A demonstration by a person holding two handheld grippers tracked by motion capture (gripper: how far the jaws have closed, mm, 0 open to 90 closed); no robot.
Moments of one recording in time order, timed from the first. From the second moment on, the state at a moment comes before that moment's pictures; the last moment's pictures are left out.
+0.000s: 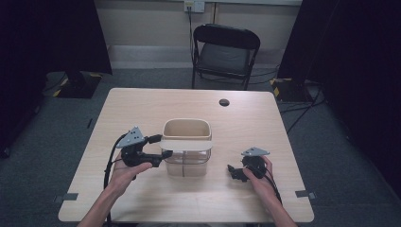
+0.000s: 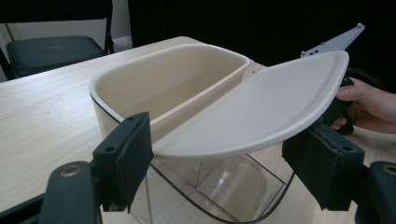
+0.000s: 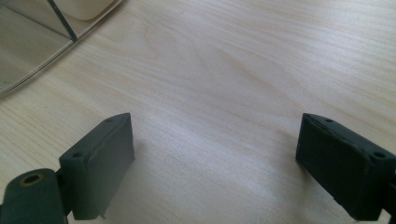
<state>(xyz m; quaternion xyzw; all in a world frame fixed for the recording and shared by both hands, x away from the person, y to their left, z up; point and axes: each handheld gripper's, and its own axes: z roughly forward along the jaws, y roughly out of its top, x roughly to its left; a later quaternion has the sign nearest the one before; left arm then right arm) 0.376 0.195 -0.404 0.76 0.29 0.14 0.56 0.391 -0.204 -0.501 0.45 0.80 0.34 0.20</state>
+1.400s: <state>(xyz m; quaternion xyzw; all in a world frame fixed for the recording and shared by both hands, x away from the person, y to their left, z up) 0.381 0.186 -0.396 0.77 0.27 0.13 0.57 0.391 -0.203 -0.501 0.45 0.80 0.34 0.20</state>
